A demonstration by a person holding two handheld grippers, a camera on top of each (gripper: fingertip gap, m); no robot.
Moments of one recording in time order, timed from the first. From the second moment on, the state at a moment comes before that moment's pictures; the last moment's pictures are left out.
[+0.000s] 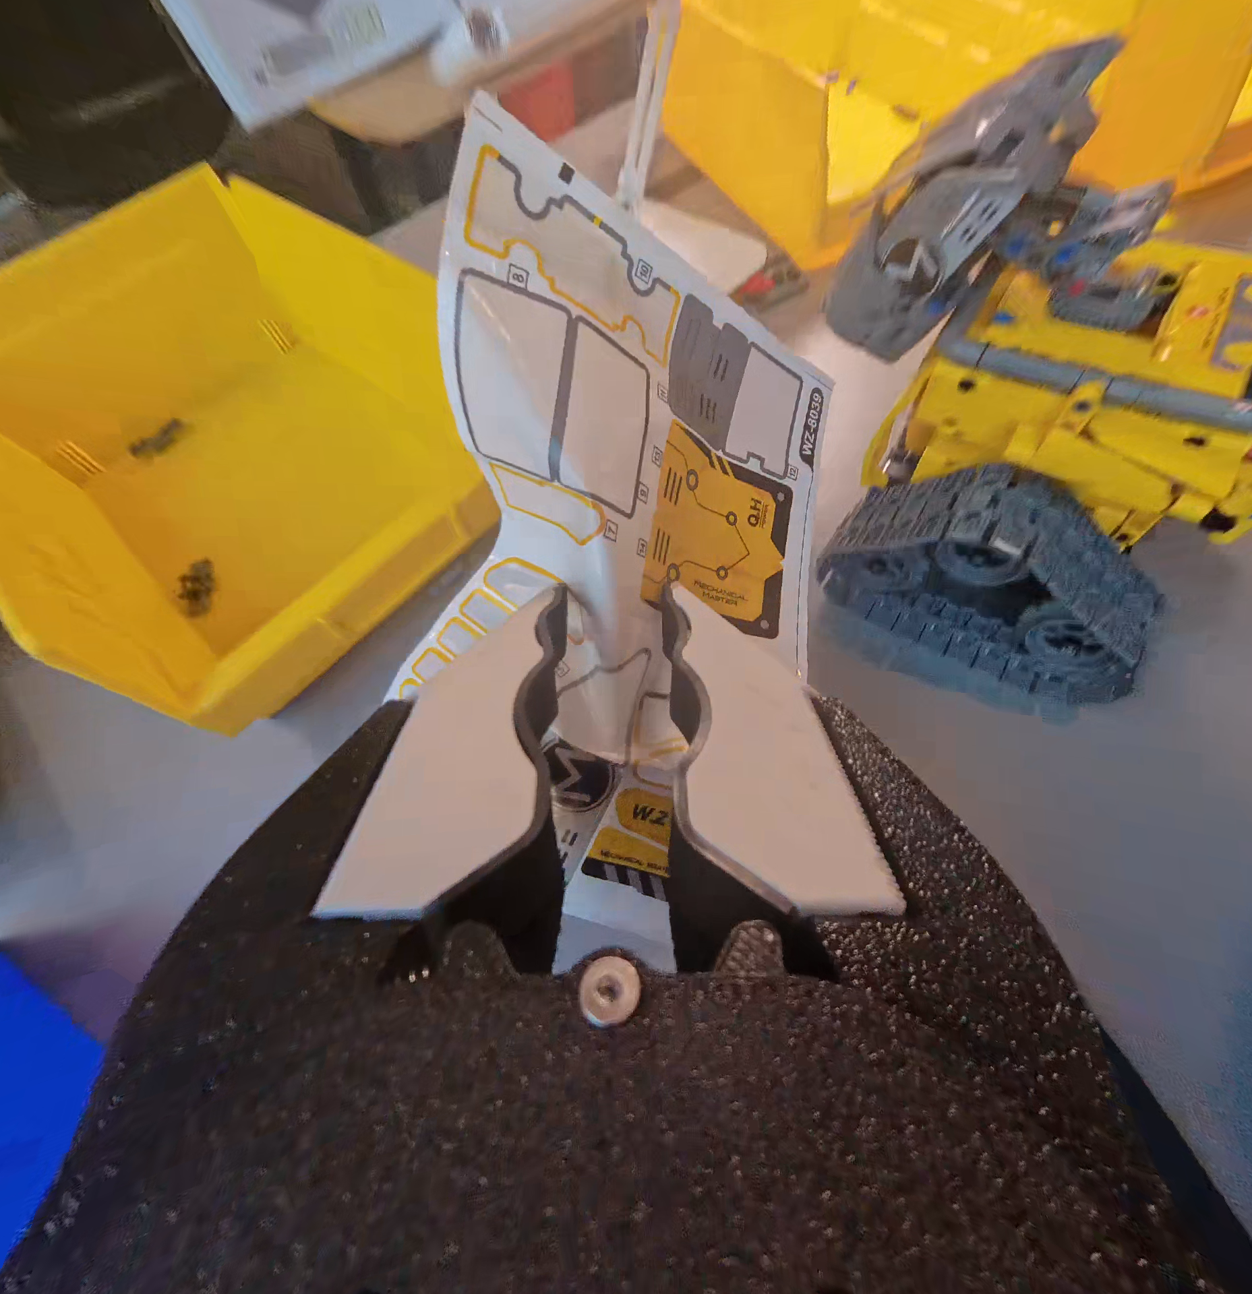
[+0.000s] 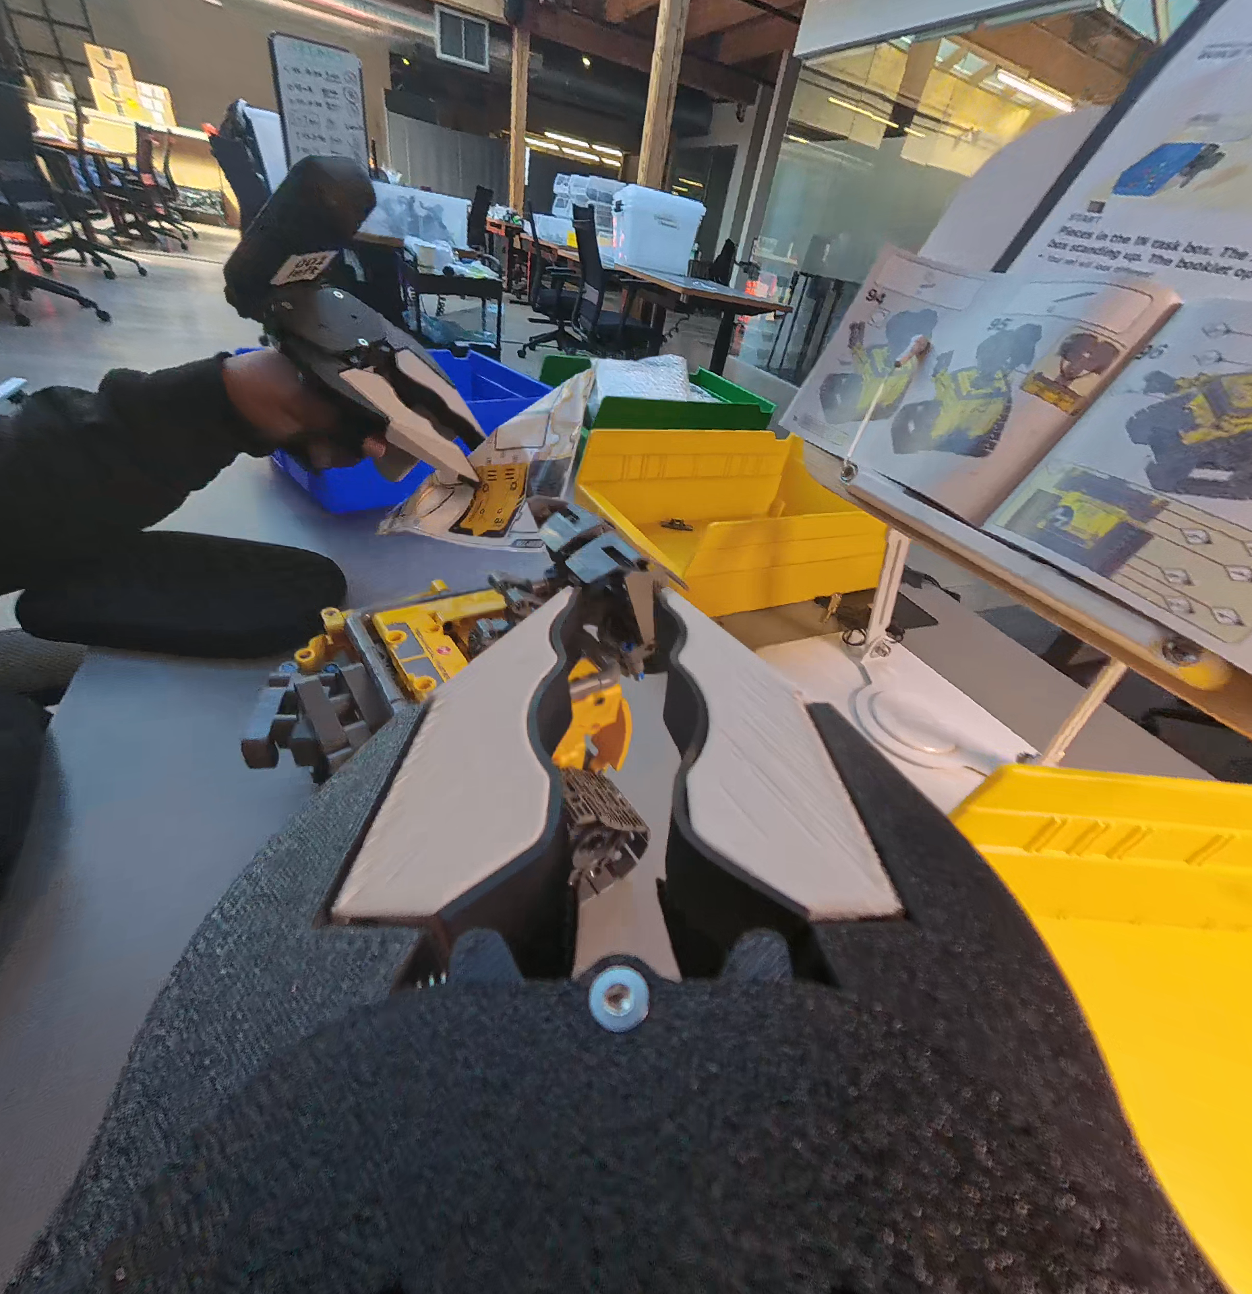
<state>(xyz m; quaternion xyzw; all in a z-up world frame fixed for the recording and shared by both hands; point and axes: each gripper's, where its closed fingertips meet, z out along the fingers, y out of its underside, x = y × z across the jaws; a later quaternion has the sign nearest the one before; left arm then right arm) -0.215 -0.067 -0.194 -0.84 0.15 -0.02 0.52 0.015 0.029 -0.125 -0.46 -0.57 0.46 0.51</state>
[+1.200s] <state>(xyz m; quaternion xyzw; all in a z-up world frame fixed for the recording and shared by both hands) 0.008 -0.040 -0.026 -0.62 0.43 -0.39 0.53 0.033 0.008 0.026 -0.30 -0.58 0.50 0.57</state>
